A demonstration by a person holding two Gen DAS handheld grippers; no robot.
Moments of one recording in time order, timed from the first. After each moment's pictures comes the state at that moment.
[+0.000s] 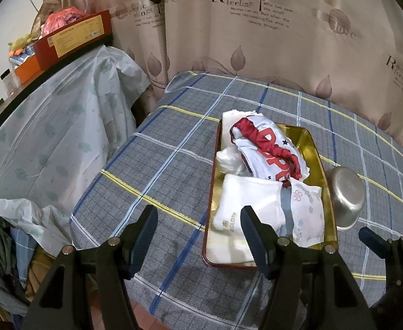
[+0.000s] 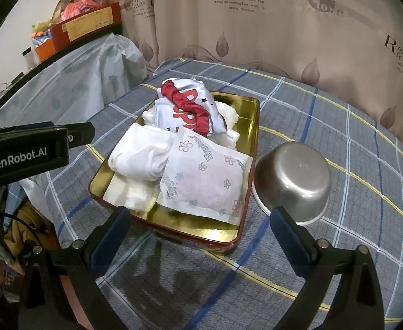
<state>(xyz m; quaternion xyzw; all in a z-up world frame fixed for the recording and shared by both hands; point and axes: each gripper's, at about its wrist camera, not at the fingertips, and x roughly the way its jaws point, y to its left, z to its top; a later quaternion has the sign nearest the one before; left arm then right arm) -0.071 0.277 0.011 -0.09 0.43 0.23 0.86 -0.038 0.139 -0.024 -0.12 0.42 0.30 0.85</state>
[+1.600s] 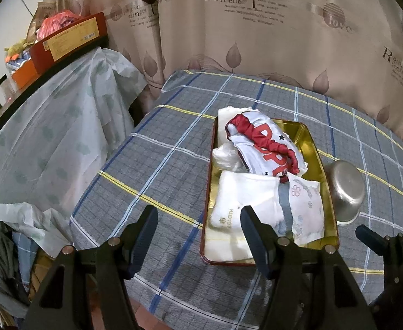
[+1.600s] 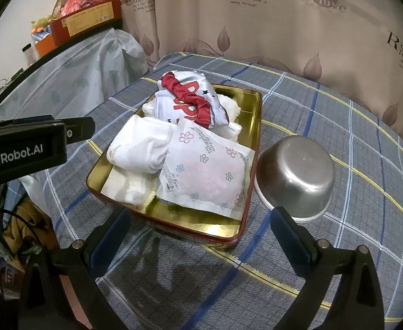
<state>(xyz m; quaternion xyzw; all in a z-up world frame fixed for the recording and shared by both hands) -0.068 0.274 0.010 -0.08 0.44 0.22 0.87 -0.043 0.139 -0.031 -0.12 0.43 0.29 0.85</state>
